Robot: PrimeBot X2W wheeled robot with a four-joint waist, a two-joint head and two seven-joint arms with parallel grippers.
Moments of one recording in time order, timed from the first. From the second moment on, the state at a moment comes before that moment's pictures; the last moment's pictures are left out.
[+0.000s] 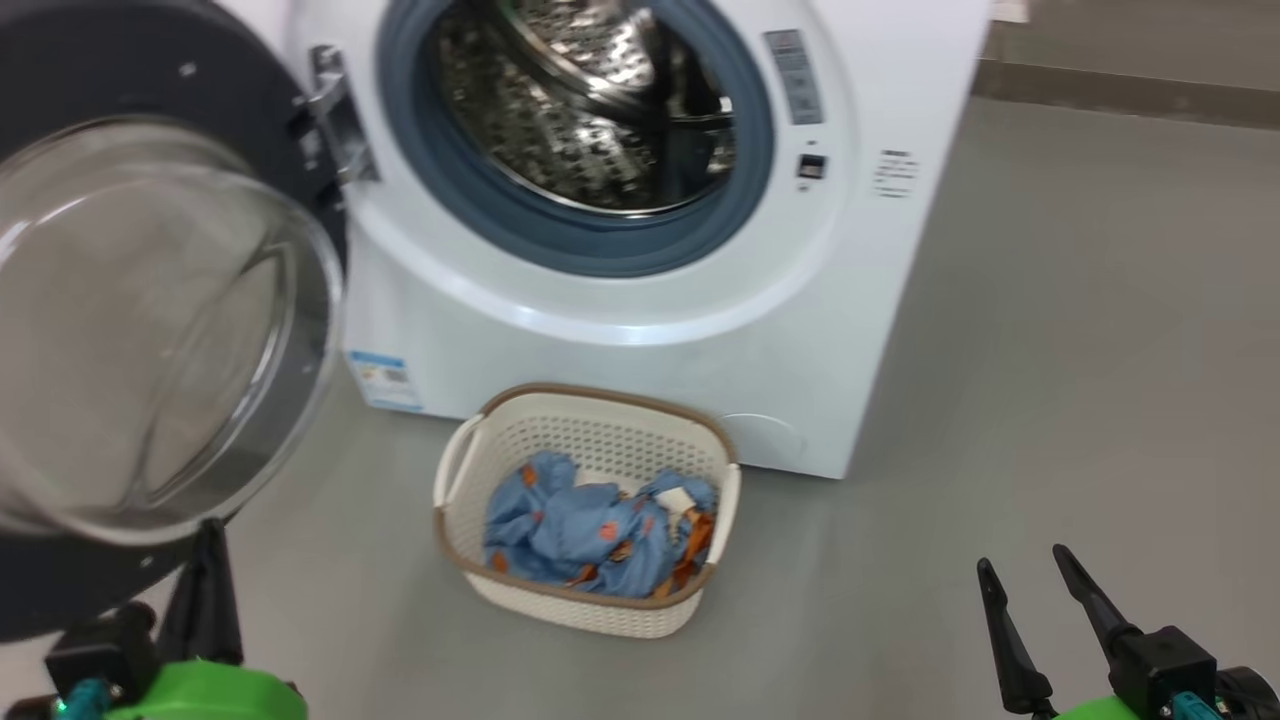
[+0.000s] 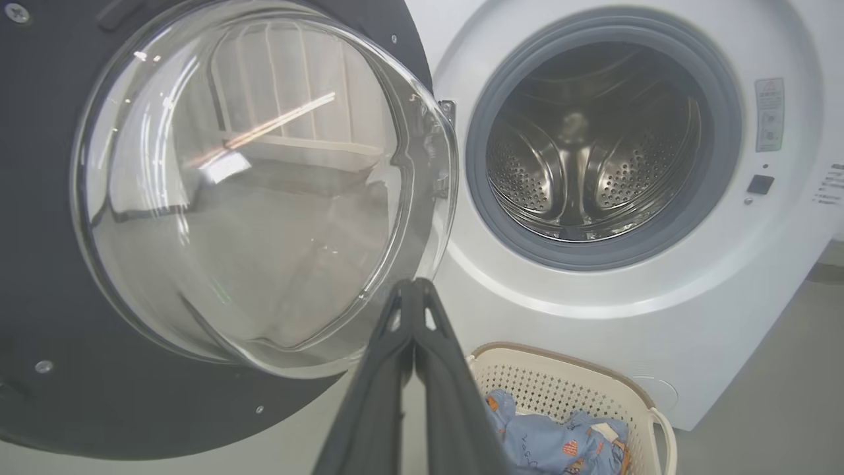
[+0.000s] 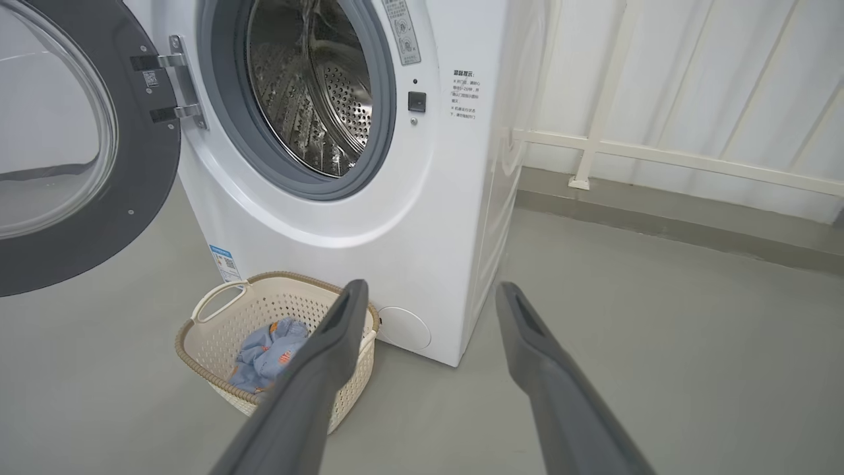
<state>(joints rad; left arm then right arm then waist) -0.09 0.05 0.14 0.26 -0.15 -0.13 -0.24 0.07 -0.05 -0.09 0.14 0.00 0.13 -0.25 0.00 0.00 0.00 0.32</state>
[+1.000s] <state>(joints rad) 0.05 0.04 -0.04 0.16 -0.28 -0.09 -0.25 0.07 -0.04 -0.07 0.11 0.06 0.13 -0.25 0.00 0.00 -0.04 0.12</state>
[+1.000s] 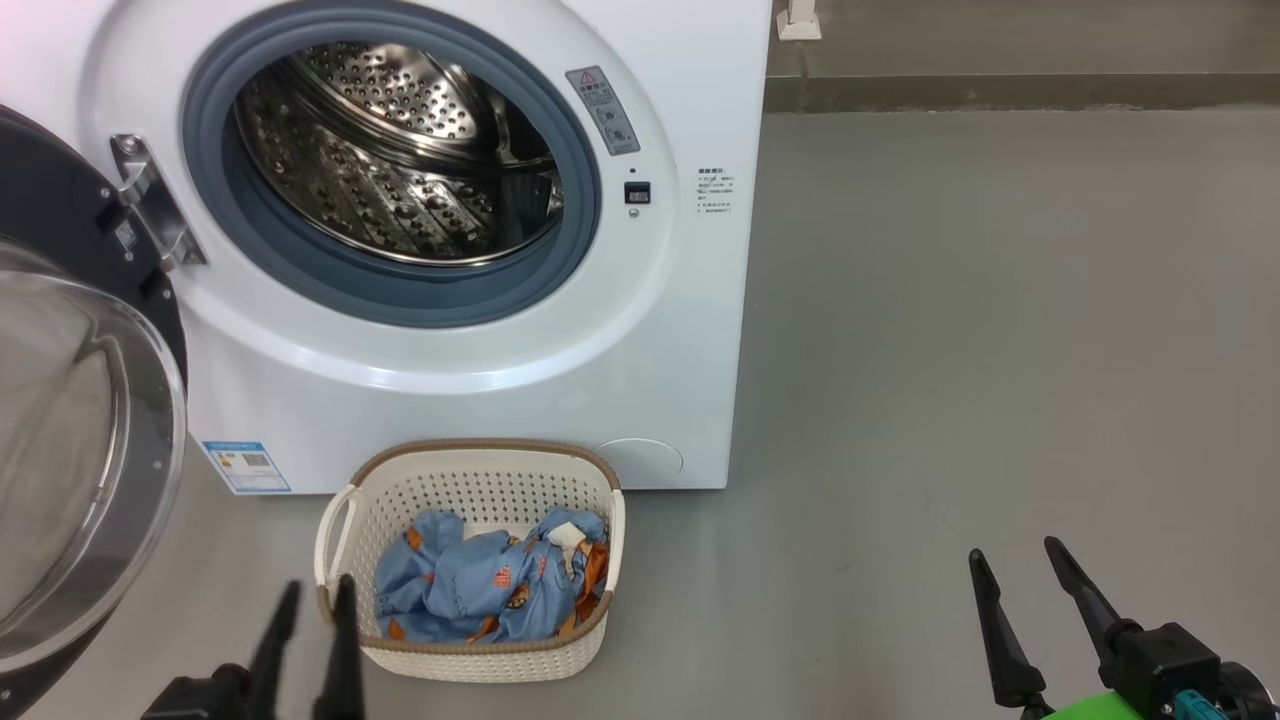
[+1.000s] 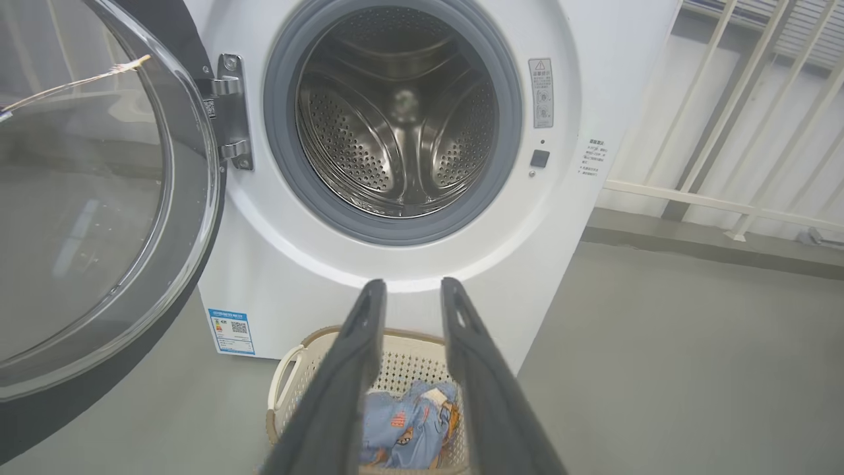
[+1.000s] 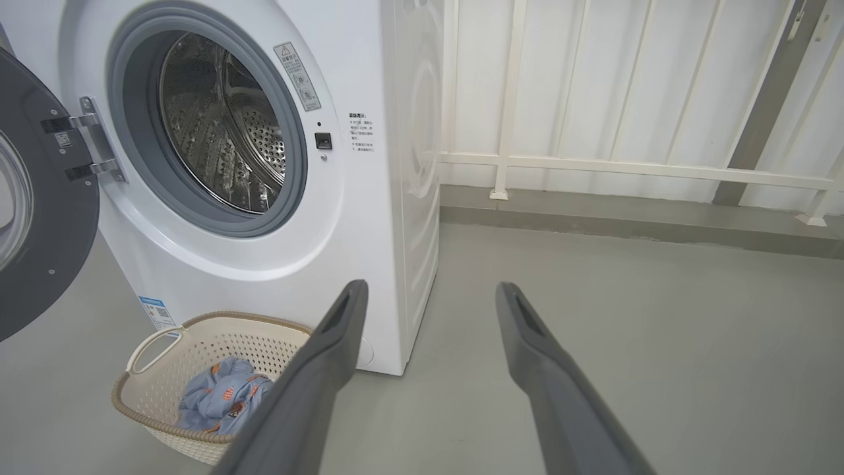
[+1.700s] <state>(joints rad) 0.04 0.04 -0.02 0.16 -0.28 -0.09 -0.25 0.07 -0.04 -0.07 0.12 0.06 0.13 -0.25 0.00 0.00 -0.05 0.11</state>
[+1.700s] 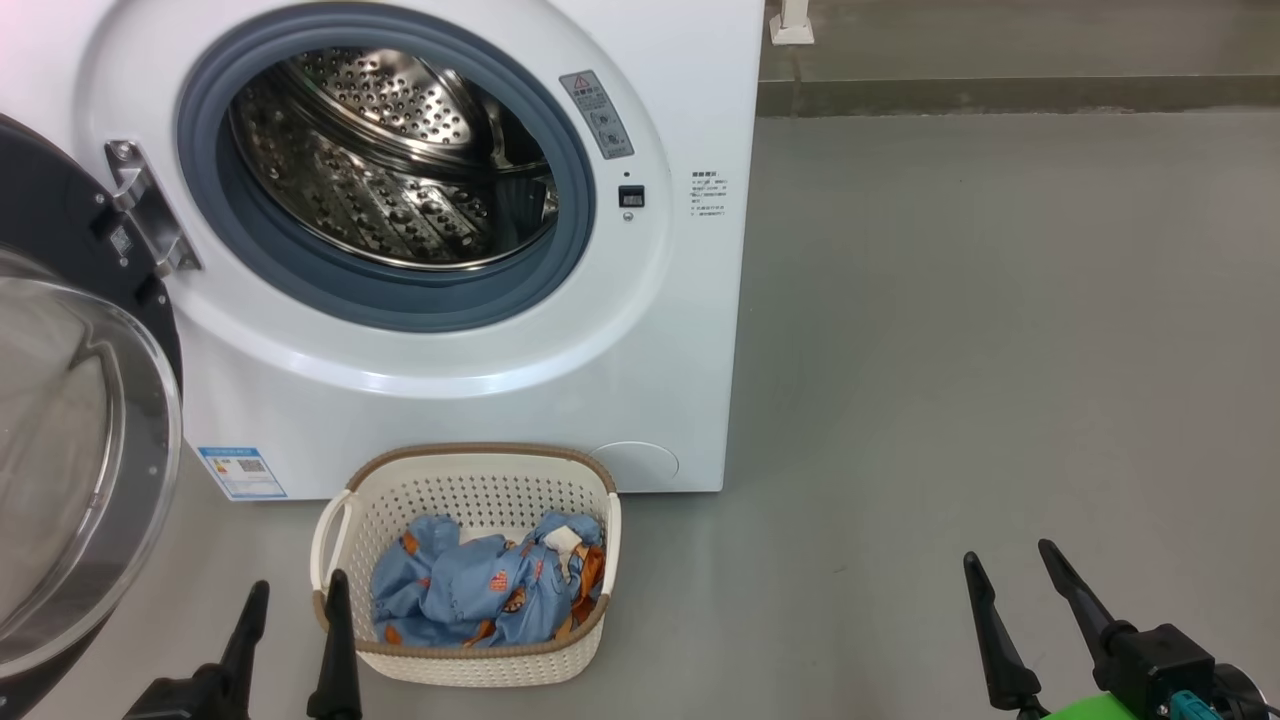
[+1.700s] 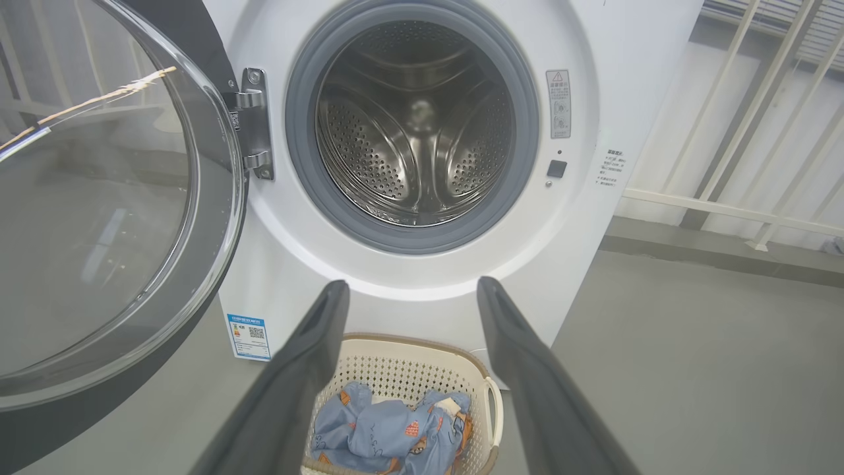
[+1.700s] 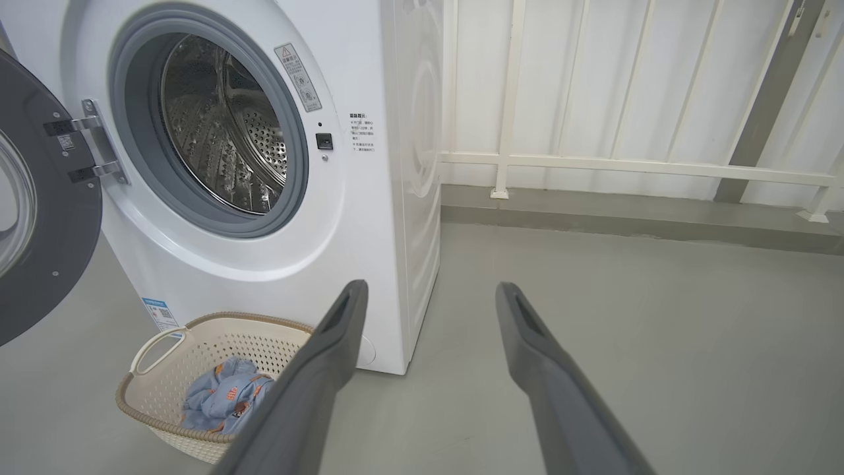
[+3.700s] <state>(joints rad) 0.03 0.04 -0.02 0.18 -0.30 -0.10 -0.25 0.07 -0.04 -0.04 0.14 0.06 0.13 -0.25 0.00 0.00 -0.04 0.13</state>
